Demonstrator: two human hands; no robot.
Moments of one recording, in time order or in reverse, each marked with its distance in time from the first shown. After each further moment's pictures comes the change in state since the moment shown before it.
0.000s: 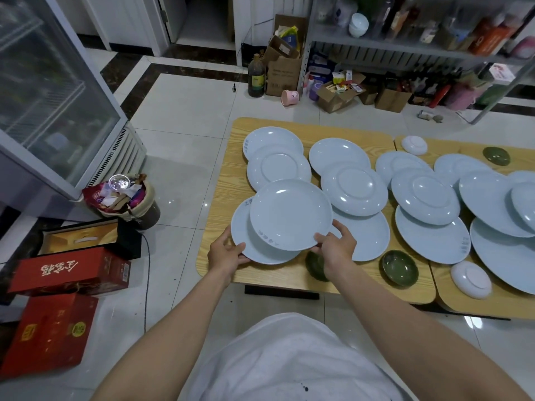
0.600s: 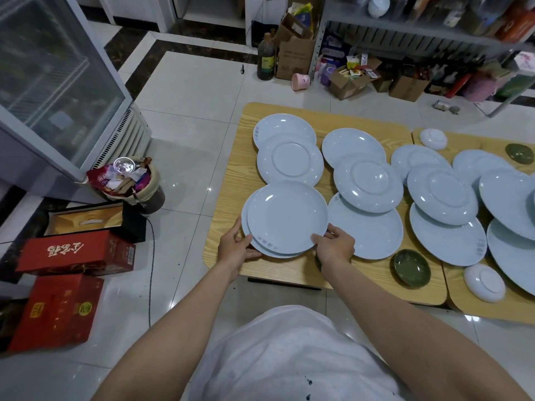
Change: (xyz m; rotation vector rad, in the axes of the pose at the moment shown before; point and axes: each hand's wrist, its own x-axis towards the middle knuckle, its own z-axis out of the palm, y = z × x) left_hand 0.008 -0.005 -0.006 0.000 -0.099 -0.049; right_hand 0.018 0.036 0.018 -0.324 0.093 -0.086
